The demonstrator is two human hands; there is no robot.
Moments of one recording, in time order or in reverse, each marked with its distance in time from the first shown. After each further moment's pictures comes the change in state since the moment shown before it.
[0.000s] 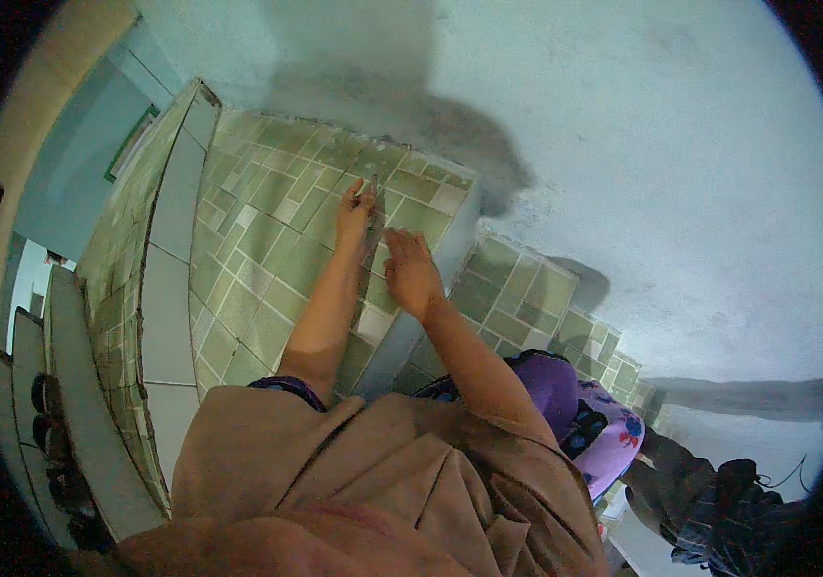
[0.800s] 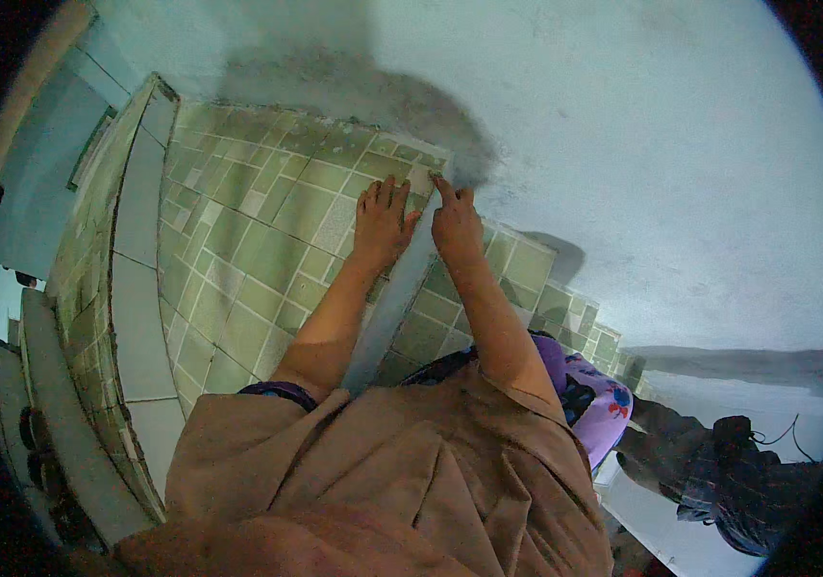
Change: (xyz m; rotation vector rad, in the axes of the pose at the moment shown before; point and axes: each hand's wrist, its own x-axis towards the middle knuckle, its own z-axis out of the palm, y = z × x) left_hand -0.069 -0.003 0.053 1.138 -0.295 0.749; right_hand 0.020 0.049 -0.070 -0.228 0.177 0.411
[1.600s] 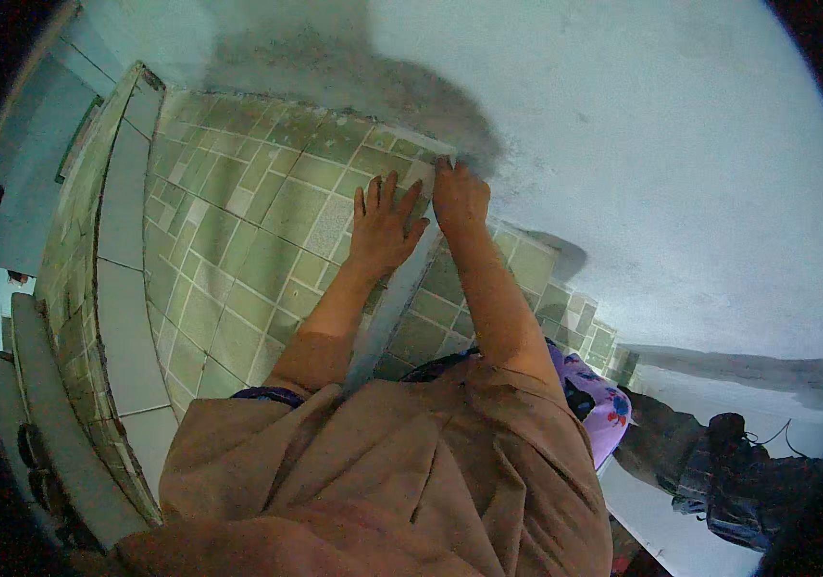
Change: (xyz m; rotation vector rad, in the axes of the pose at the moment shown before) left_hand -0.001 0.007 -0.005 0.032 -0.045 0.035; right_hand 0.049 -0.008 -0.002 -0.497 -0.099 -0.065
